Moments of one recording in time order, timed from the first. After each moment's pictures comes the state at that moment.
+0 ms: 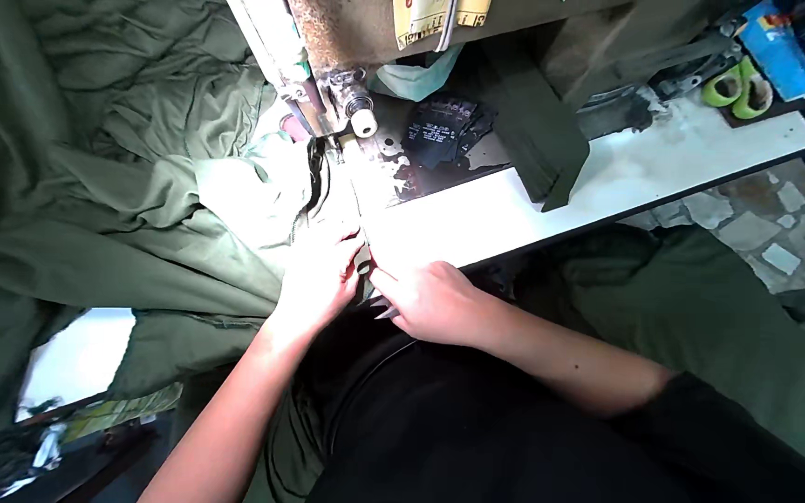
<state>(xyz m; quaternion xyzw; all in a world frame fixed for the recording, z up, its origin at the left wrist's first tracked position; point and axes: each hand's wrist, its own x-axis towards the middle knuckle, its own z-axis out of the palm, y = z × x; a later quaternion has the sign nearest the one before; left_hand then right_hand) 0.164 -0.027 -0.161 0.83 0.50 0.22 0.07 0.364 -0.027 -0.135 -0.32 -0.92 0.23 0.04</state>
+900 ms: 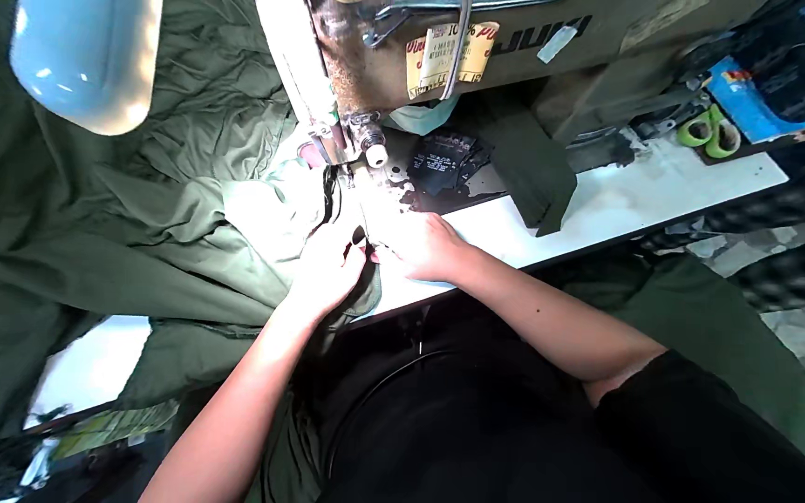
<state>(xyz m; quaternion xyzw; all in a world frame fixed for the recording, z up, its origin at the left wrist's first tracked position) 0.165 -0.001 -0.151 0.78 0.54 0.29 0.13 0.358 0.054 -0.145 -0.31 -0.92 0.18 0.13</state>
